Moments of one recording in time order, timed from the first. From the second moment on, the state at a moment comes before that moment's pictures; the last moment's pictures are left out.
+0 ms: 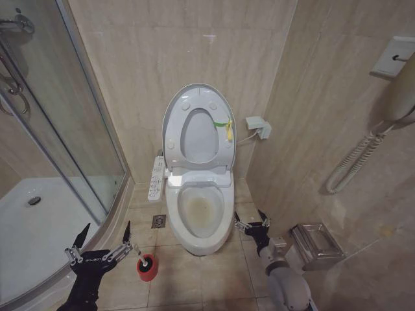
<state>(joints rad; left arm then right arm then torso) 1.97 -1.43 -0.67 -2.50 -0.14 -0.06 -0.09 -1.40 1.46 0.50 2.00 0.14 -0.21 0.01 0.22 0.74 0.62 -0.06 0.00</state>
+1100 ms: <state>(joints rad) 1.97 -1.43 -0.67 -2.50 -0.14 -0.06 -0.09 -1.00 1.36 0.48 1.91 0.31 -0.22 0.07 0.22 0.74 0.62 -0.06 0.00</state>
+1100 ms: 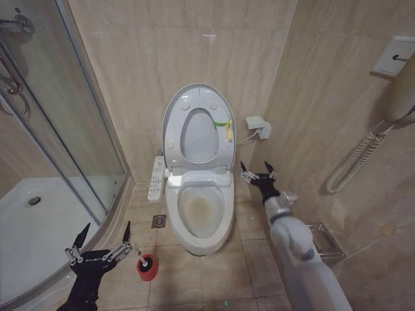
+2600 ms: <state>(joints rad) 1.97 -1.43 -0.67 -2.50 -0.14 -0.06 -0.09 -0.65 1.29 0.48 1.53 0.34 -0.05 0.11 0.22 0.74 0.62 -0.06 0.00</state>
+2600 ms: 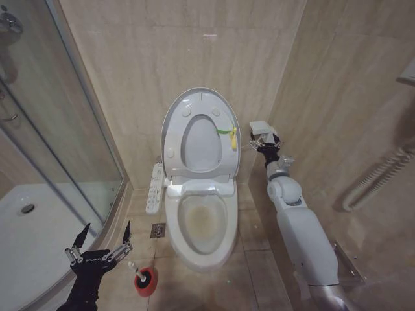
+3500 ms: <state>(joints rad) 1.97 -1.43 -0.67 -2.50 -0.14 -0.06 -0.09 -0.45 1.36 0.43 1.30 0.26 0.01 0.09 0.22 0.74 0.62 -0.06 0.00</state>
